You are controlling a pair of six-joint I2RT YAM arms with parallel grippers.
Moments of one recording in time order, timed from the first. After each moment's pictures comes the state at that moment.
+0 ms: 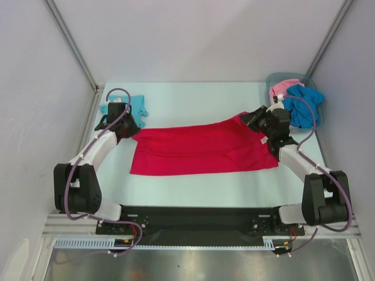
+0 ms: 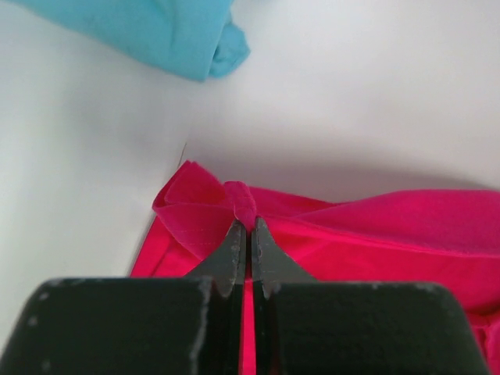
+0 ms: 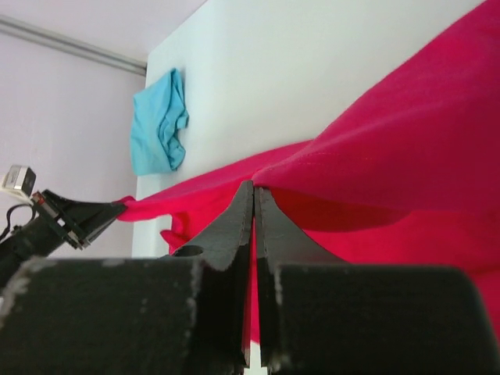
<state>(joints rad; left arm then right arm) -0.07 1.46 1.03 -0.35 0.00 -0.53 0.12 1.39 0.78 0.36 -0.29 0.82</state>
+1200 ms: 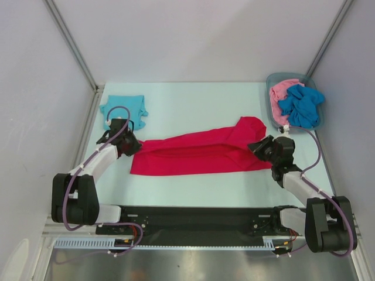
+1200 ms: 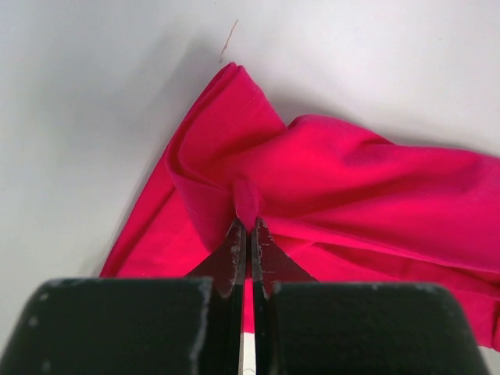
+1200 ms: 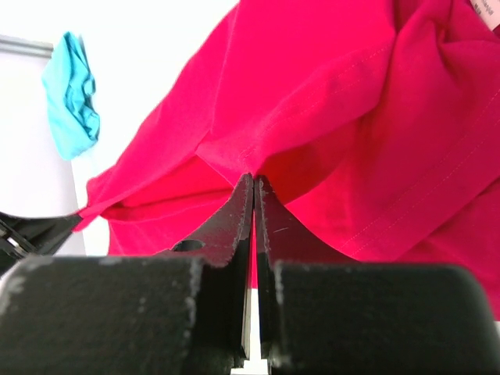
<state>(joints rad) -0.08 1.35 0.80 -0.38 -0.01 -0.65 0.06 1.13 0.37 0.32 -0.22 0.82</state>
